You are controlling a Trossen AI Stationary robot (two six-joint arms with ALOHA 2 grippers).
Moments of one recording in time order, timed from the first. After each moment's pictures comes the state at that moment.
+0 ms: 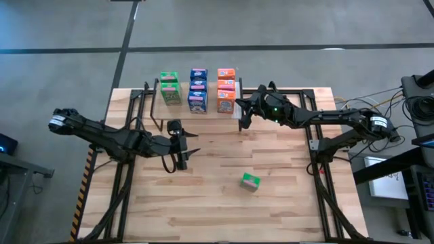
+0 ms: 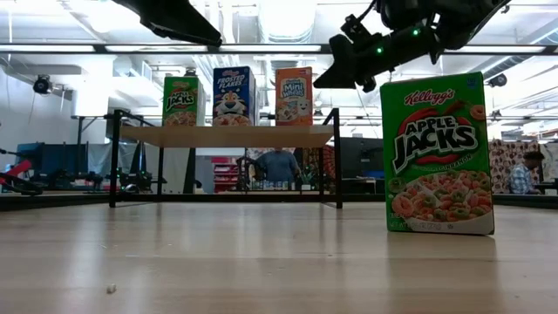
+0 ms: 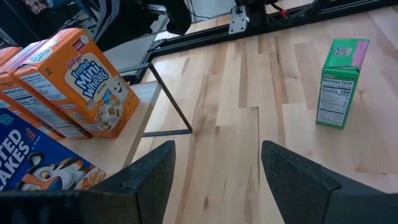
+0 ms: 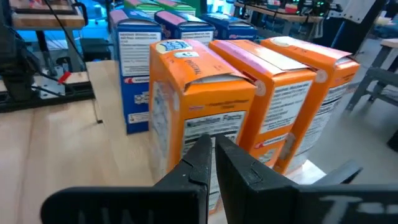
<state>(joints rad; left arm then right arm) -0.26 1.12 0.84 -0.20 -0.54 0.07 -0.34 1.34 0.77 0.40 0.16 -0.08</state>
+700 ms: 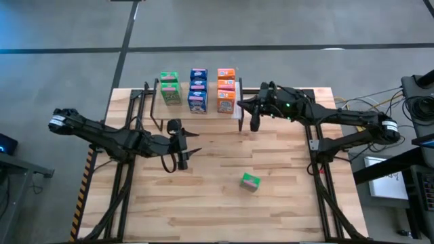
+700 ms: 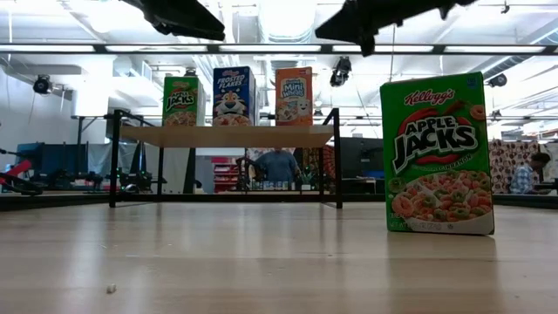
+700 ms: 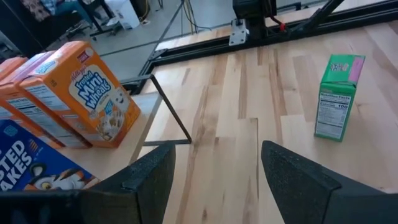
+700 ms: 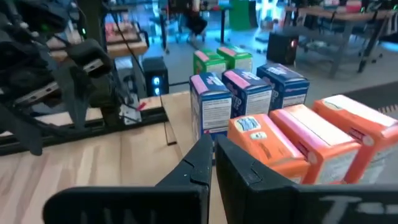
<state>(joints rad) -0.26 1.12 0.84 -0.16 -0.54 0.08 -0.29 1.19 0.94 0.11 -0.01 0.03</state>
